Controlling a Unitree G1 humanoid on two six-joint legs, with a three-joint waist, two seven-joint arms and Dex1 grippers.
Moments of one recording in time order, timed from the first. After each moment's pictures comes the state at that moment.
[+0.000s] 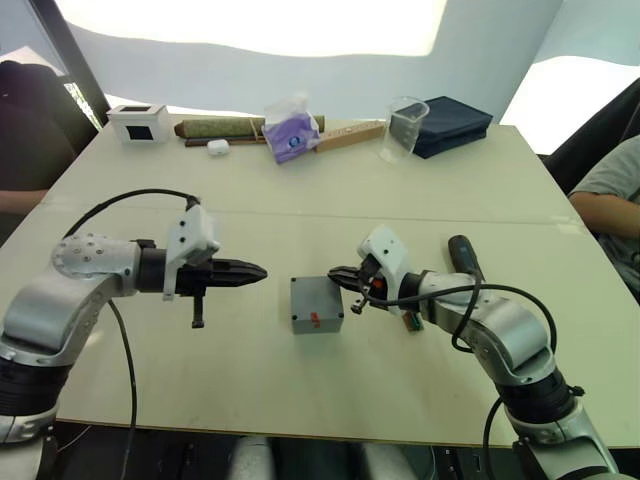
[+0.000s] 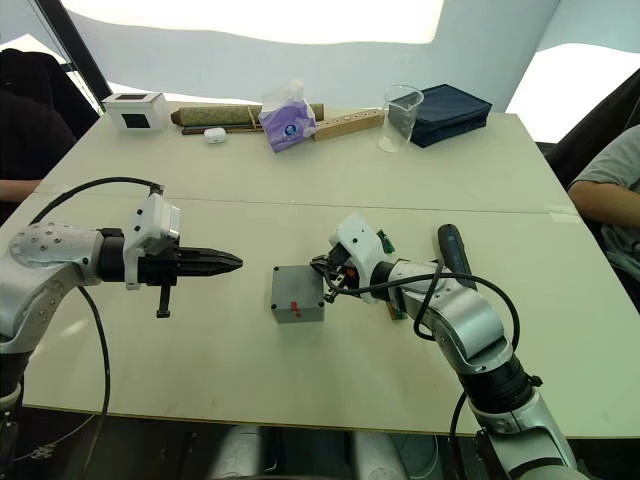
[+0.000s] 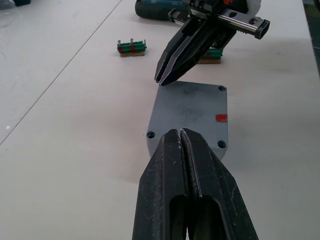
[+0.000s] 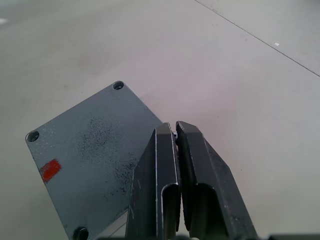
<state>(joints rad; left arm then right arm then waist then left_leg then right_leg) -0.40 0.91 0.03 -0.32 -0.55 0.56 -1.17 -0.45 -0.47 0.22 -0.43 0.42 0.92 0.54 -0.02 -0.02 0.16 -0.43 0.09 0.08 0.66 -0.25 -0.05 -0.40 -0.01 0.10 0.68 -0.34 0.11</state>
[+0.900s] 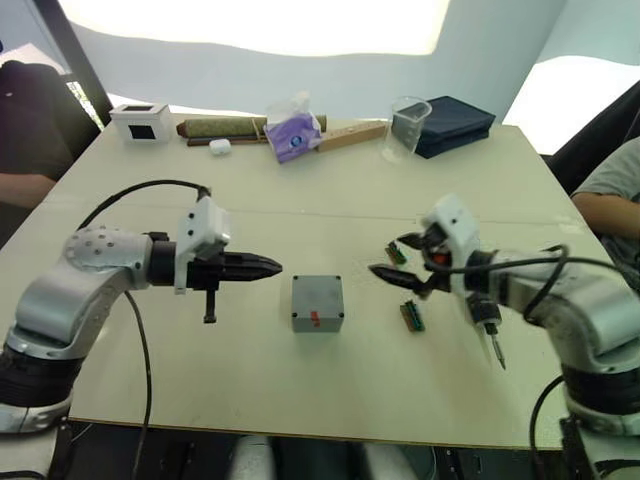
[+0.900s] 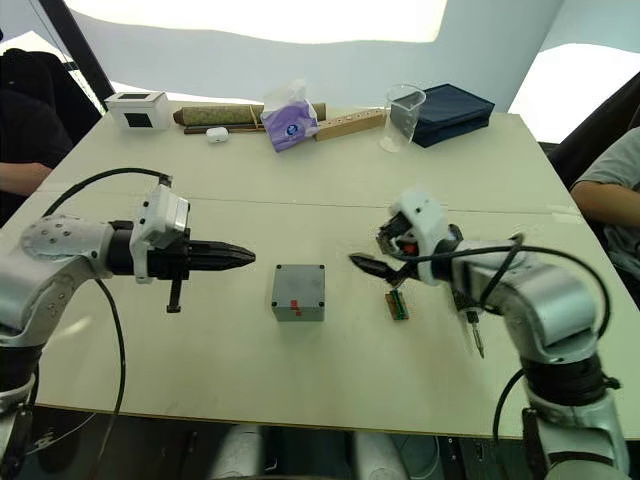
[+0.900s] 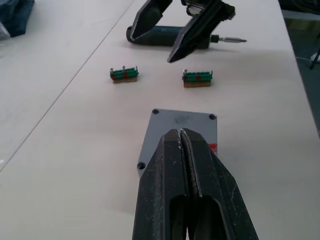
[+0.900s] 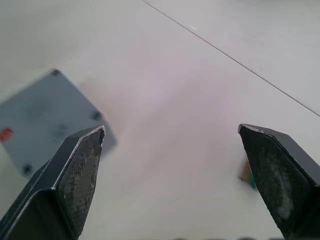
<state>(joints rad) -0.48 0.86 0.01 -0.33 -0.58 0.56 -1.17 -0.54 -0.75 -0.09 -0.48 0.56 1.28 0.57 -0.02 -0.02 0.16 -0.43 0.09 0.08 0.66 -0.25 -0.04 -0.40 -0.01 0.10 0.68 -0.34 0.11</state>
